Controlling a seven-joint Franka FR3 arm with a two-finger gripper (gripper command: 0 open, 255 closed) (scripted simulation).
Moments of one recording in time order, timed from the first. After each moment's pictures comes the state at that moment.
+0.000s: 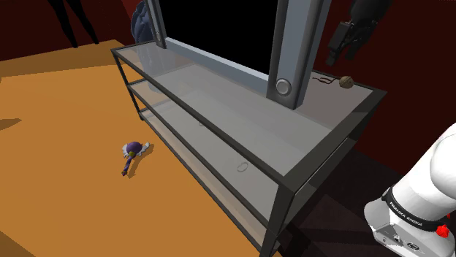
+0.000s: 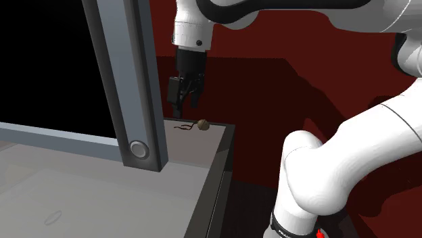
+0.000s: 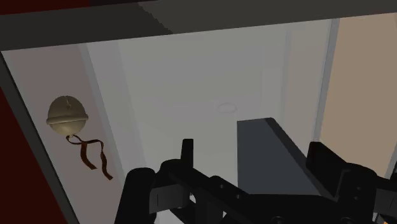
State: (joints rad) arm 0.01 -0.83 -0.01 -2.38 0.03 1.69 0.08
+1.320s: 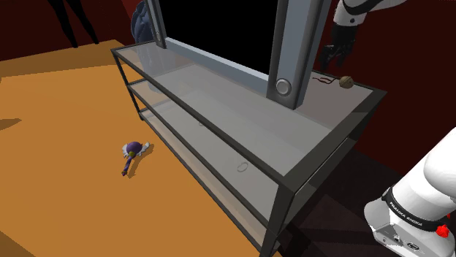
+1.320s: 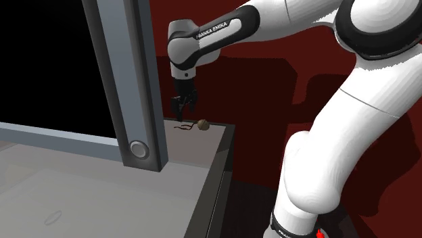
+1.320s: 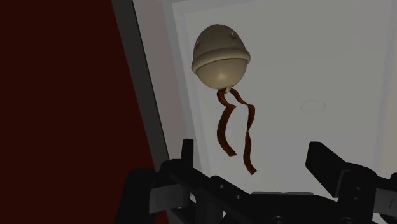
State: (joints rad) arm -0.11 -0.37 -0.24 -2.28 -0.15 1.96 -0.14
